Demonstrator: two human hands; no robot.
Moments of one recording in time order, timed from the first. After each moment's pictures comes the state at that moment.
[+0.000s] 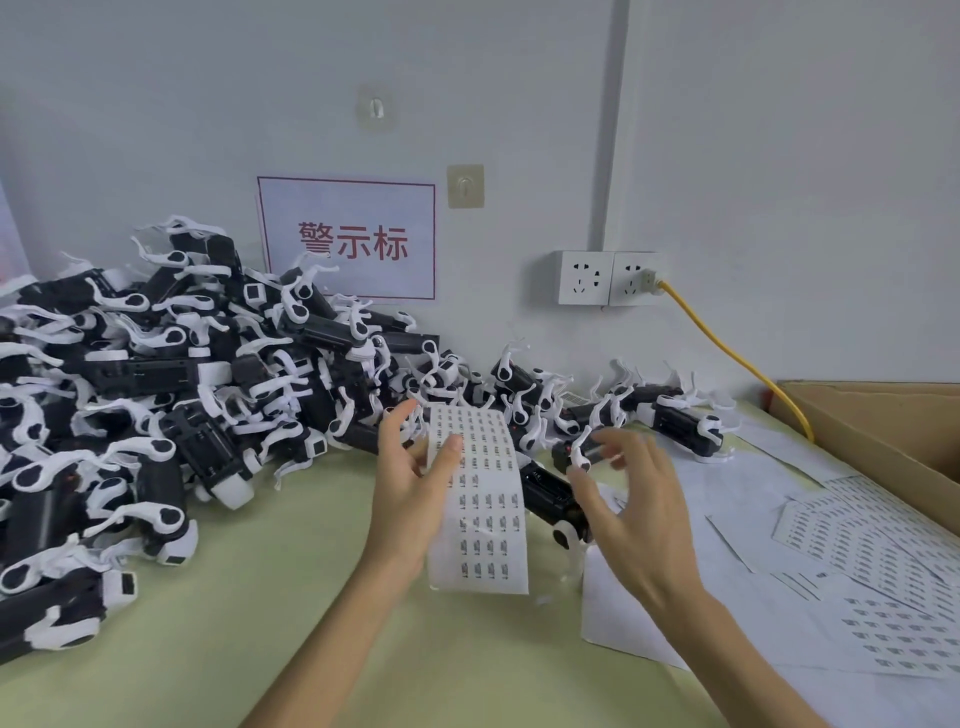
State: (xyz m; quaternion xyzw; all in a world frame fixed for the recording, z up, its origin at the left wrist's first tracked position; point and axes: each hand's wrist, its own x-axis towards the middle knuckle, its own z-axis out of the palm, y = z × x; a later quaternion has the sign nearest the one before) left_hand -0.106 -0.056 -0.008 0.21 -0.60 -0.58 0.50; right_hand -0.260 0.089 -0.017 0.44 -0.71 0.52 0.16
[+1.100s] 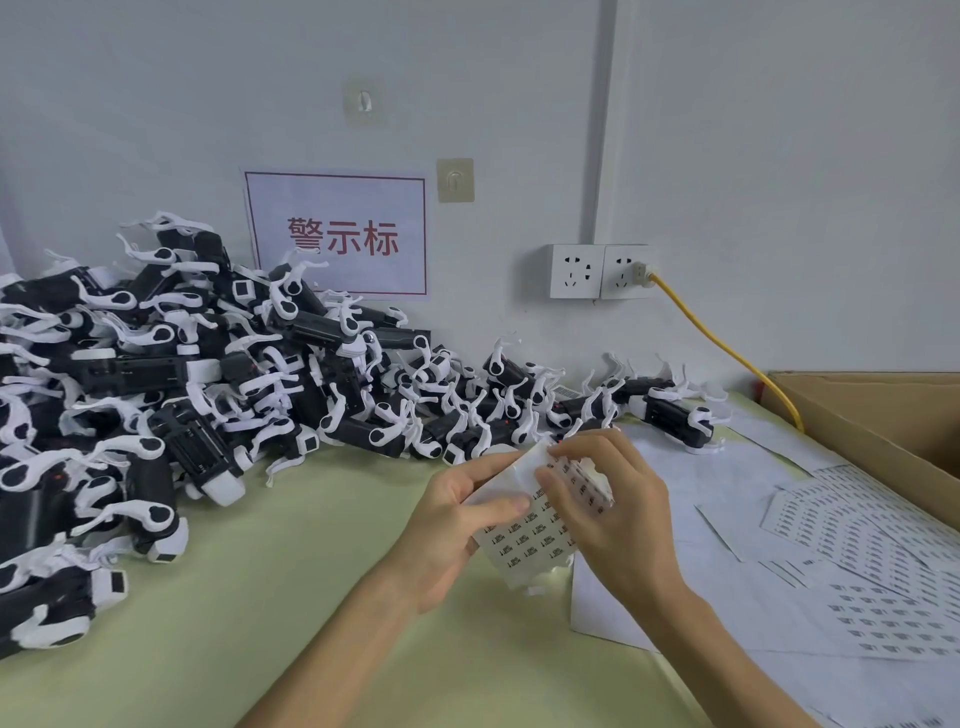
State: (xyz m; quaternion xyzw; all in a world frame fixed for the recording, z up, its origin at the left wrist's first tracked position) left_hand -0.109 -0.022 -0.004 0.09 -0.63 -0.73 0.24; right_hand -0.255 0.086 -0.019 0.53 -0.61 0.55 0.20
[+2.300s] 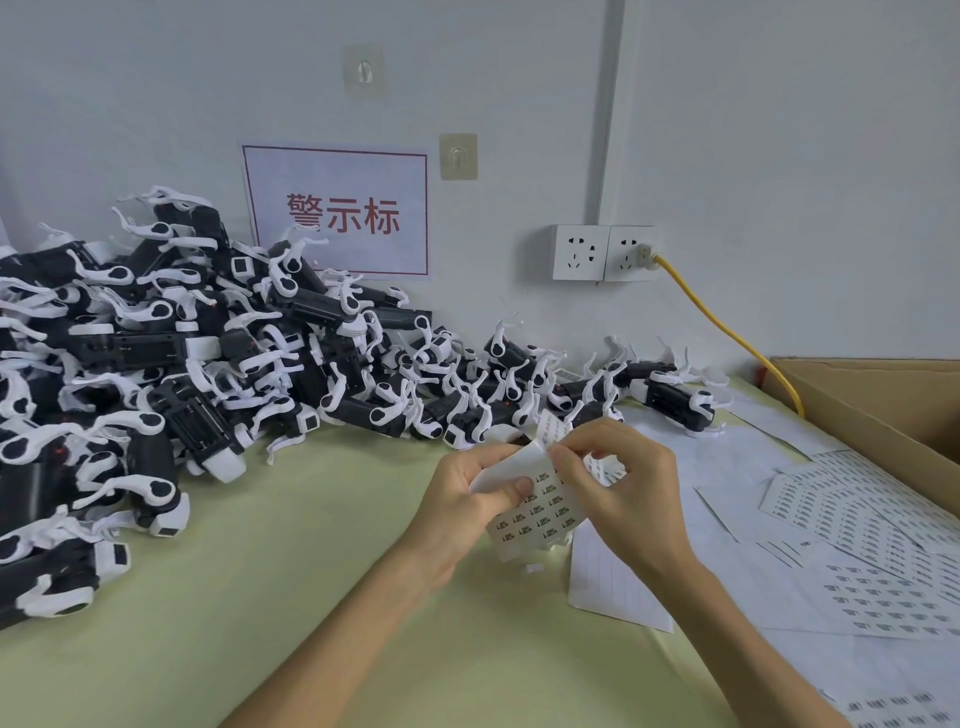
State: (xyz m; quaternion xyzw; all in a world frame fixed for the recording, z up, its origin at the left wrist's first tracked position) left_hand -0.117 -0.017 -0.013 0.13 -0.69 -0.65 0.31; right_hand -0.252 0.095 -0.005 0.51 -0.60 0.61 0.10
